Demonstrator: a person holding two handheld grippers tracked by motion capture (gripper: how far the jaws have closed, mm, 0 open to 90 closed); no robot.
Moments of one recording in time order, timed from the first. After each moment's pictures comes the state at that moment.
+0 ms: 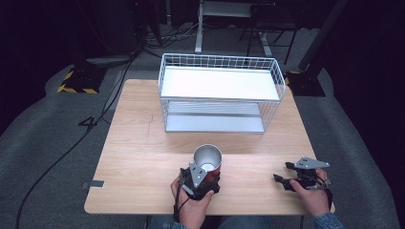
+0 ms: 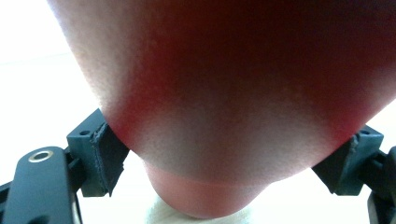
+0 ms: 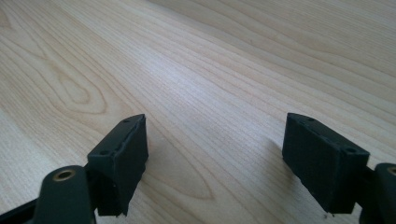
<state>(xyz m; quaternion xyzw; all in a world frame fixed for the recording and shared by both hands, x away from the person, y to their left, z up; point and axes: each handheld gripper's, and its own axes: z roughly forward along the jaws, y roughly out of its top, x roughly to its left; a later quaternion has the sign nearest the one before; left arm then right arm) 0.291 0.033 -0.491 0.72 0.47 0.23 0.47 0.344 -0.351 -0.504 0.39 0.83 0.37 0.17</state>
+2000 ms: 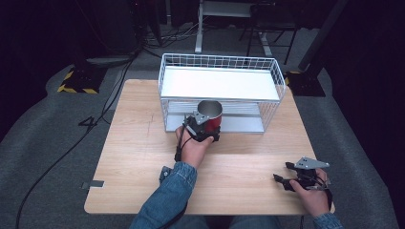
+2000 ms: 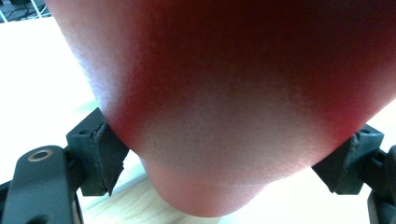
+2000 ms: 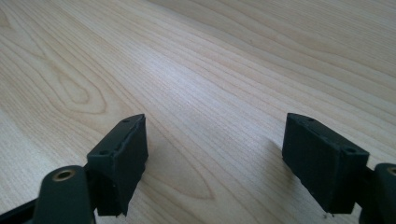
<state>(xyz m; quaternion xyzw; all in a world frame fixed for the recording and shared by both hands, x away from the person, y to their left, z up) 0.454 0.034 -0.454 0.74 0.46 0.20 0.45 0.343 -0.351 -0.504 0.39 0.83 0.37 0.17</state>
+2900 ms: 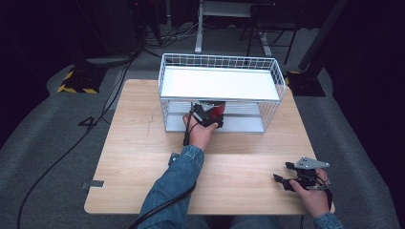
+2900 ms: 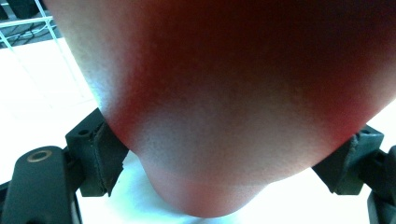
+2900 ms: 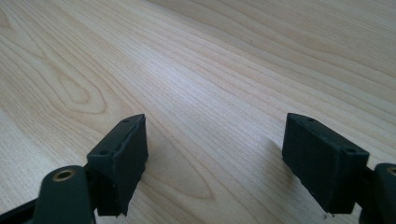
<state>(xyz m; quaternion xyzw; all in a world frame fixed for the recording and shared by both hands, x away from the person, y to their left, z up) 0.517 0.019 -0.468 0.74 0.45 0.22 0.45 0.343 -0.351 -0.504 0.39 0.83 0.37 0.17</state>
